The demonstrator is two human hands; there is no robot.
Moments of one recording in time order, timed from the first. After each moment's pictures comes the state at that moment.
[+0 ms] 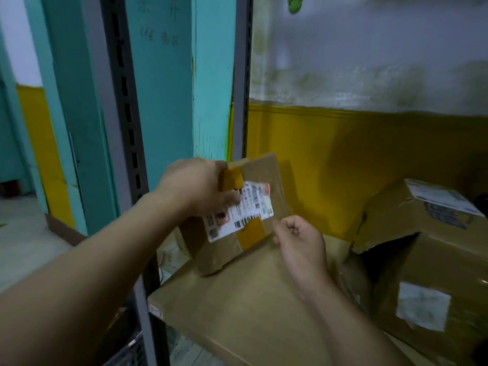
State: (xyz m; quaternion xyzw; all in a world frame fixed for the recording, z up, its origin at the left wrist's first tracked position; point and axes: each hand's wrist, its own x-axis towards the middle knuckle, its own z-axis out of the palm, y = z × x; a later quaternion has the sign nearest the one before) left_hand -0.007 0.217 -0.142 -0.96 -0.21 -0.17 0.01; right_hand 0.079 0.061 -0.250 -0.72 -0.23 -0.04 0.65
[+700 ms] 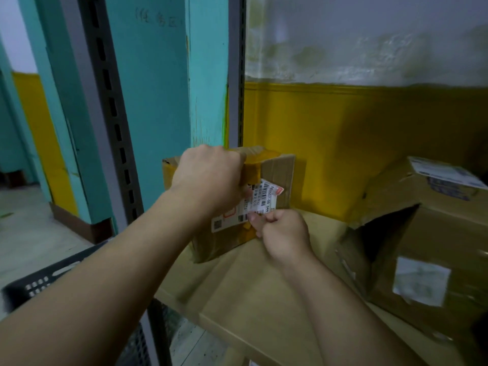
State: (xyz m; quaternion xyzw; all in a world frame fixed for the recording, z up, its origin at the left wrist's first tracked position) left_hand 0.004 0.179 -0.162 -0.94 -0.19 -0.23 0.18; right_hand 0.079 0.076 -0.260 -0.82 -0.19 0.02 0.55
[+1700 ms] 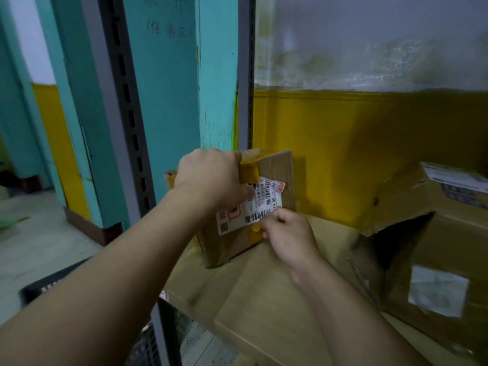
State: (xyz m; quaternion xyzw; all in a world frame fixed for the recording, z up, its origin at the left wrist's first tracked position) left_hand 0.004 0.195 -0.157 -0.94 -0.24 -0.22 0.10; right_hand 0.071 0.077 -0.250 -0.78 -0.21 0.07 0.59
